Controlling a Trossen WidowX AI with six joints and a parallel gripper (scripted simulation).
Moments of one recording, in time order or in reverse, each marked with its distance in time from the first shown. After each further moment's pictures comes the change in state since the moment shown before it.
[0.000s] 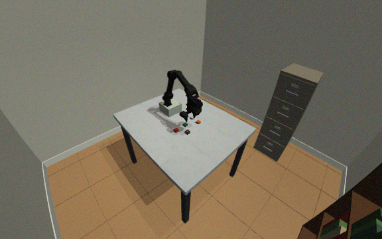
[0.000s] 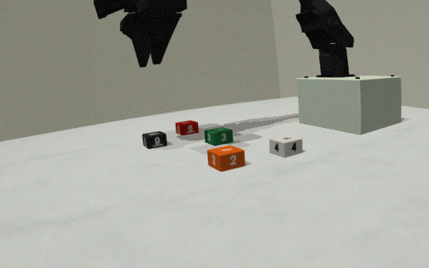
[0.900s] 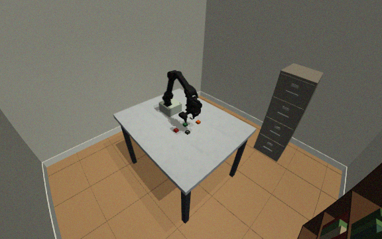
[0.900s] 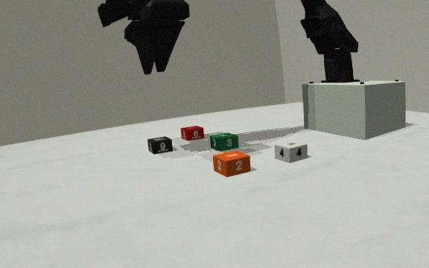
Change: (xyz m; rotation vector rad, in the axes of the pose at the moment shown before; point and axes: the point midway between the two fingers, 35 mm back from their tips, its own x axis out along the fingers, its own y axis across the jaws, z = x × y) arm 0.003 -0.007 0.000 0.007 0.011 0.001
